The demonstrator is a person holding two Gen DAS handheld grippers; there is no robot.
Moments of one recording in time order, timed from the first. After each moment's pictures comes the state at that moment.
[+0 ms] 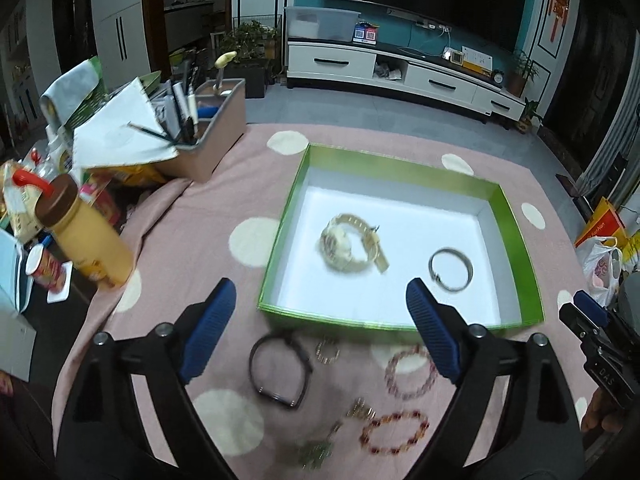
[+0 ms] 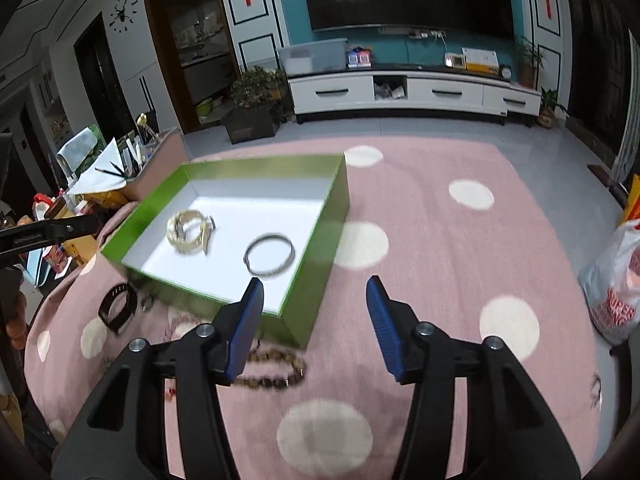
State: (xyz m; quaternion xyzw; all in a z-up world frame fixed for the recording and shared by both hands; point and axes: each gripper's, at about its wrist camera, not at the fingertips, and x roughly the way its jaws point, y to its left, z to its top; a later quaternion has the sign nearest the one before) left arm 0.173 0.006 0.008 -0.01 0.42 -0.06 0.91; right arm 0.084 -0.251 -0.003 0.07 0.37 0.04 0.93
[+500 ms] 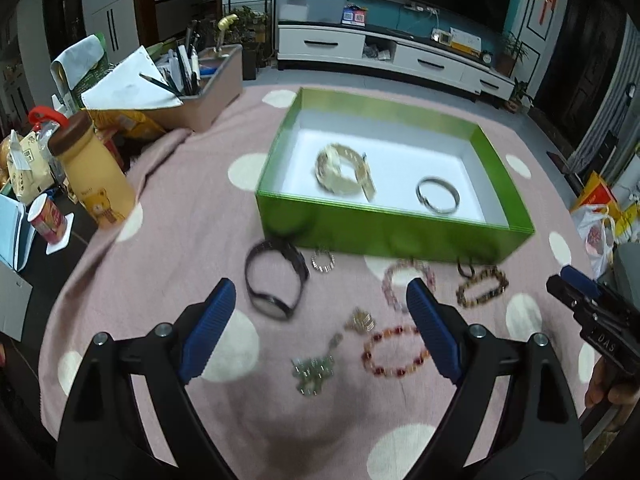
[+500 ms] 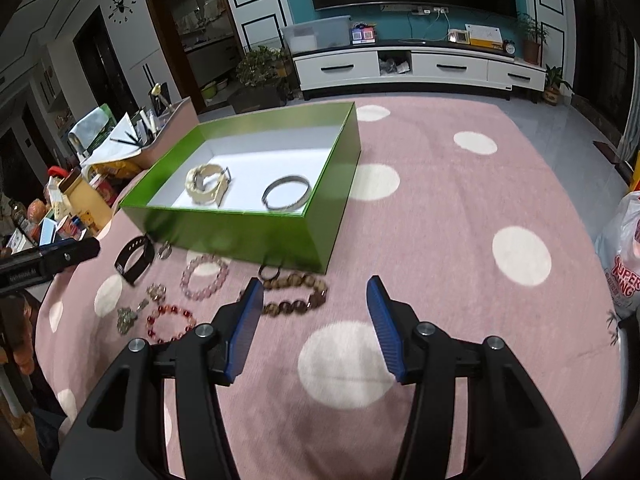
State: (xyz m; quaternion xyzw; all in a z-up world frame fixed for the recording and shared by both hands) left arm 0.102 0.006 -0.026 0.00 0.44 -0.08 0.89; right arm 0.041 -0.235 -0.024 0.09 0.40 0.06 0.91
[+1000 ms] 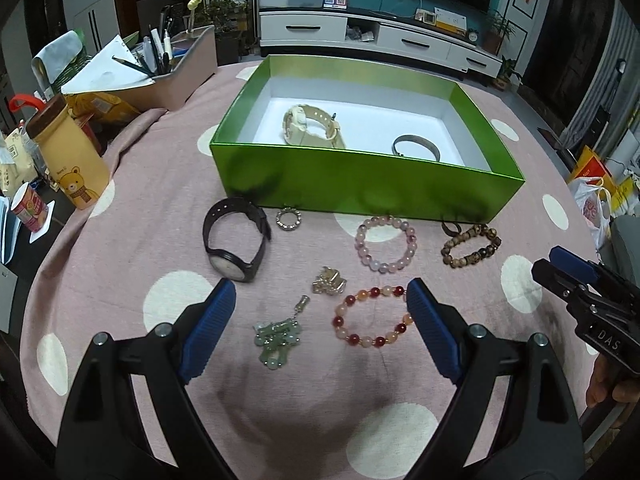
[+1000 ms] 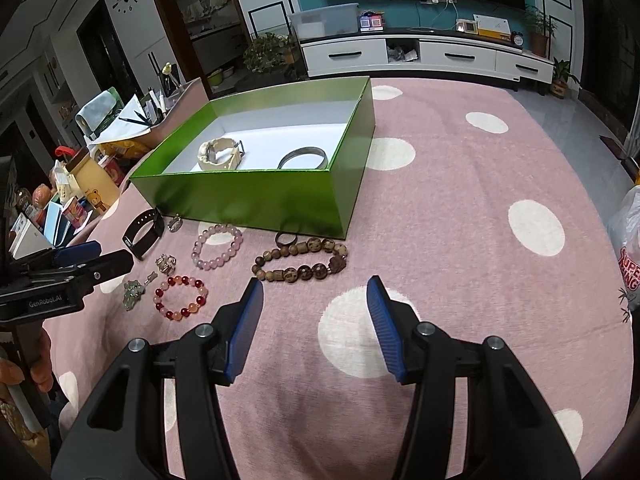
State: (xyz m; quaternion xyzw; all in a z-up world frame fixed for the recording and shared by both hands) left arm 0.089 -0.018 -0.053 0.02 0.46 -0.10 0.88; right arm 0.031 -0.223 -0.036 0.09 0.42 0.07 0.90
